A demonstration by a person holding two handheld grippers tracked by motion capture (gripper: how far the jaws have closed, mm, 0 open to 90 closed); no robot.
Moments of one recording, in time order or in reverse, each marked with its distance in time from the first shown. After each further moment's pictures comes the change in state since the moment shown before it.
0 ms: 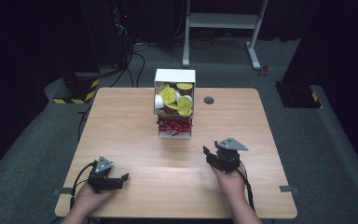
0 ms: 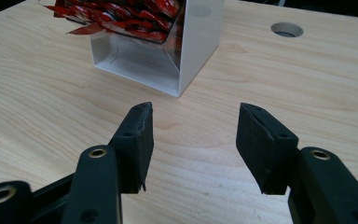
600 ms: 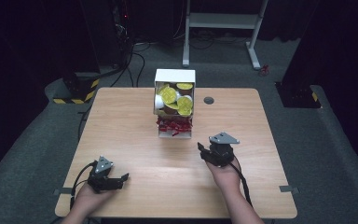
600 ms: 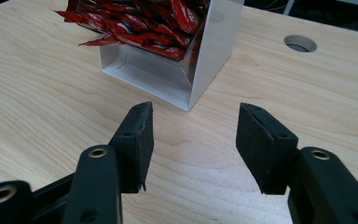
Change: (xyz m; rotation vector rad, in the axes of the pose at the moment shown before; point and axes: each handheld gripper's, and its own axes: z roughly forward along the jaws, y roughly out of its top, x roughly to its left) left arm 0.000 0.000 0.000 0.000 0.000 -0.001; right arm 0.012 0.020 0.012 0.025 0.008 -0.057
